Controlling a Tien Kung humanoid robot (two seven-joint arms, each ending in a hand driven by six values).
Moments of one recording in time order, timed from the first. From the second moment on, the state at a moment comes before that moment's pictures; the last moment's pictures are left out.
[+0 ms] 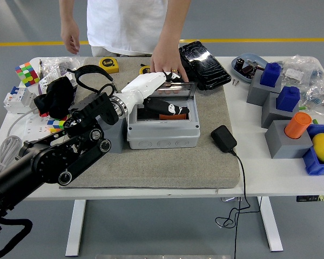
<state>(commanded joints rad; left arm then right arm) -0.73 0.13 -0.74 -1.15 1.78 0.04 0.11 0.03 -0.39 0.47 0.36 -0.01 -0.09 -0.01</state>
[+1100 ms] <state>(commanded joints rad) -0.42 0.20 -1.01 -1.44 1.55 0.06 0.03 0.04 -0.39 0.44 0.36 0.01 -0.09 -0.01</state>
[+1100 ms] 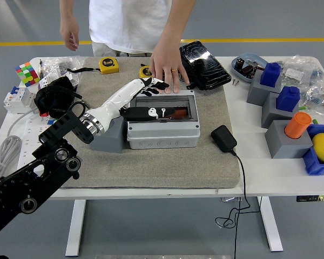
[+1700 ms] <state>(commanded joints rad) -0.25 0.20 -1.34 -1.40 1.36 0.17 -0.06 0.05 -0.39 0.42 0.35 0.02 -0.10 -0.01</state>
